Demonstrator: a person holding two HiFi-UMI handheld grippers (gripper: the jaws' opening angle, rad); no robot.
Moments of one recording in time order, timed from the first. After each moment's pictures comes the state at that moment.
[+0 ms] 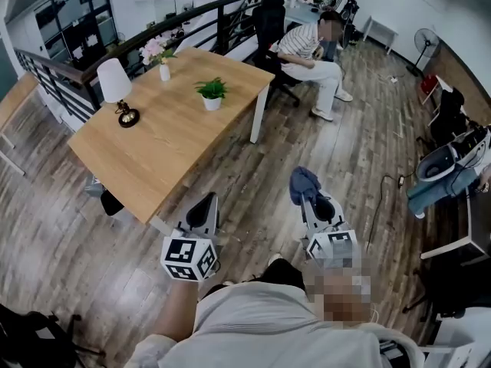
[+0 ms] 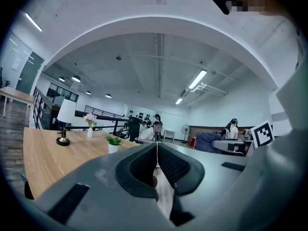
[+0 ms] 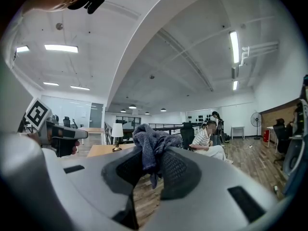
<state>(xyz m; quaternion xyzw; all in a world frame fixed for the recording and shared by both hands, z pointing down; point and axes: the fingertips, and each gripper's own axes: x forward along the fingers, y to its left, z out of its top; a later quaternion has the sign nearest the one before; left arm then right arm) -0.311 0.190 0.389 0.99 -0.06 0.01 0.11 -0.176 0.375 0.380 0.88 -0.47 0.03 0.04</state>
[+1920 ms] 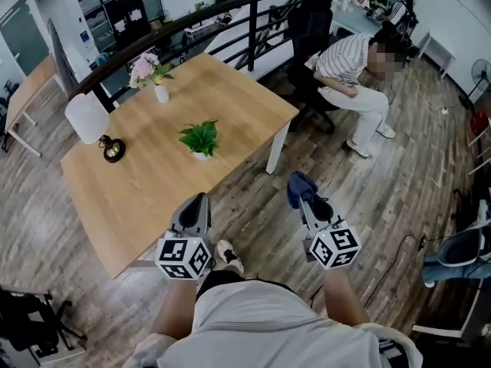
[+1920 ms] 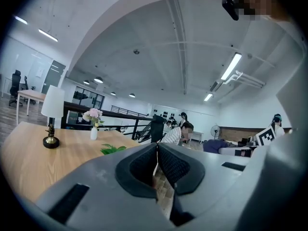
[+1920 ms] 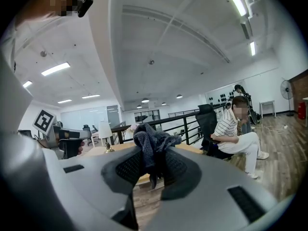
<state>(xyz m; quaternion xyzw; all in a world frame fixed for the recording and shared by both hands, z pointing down) 0.037 0.032 0.408 0.96 -0.22 0.03 0.14 0.228 0.200 0.422 0.79 -0.60 0.12 0.00</state>
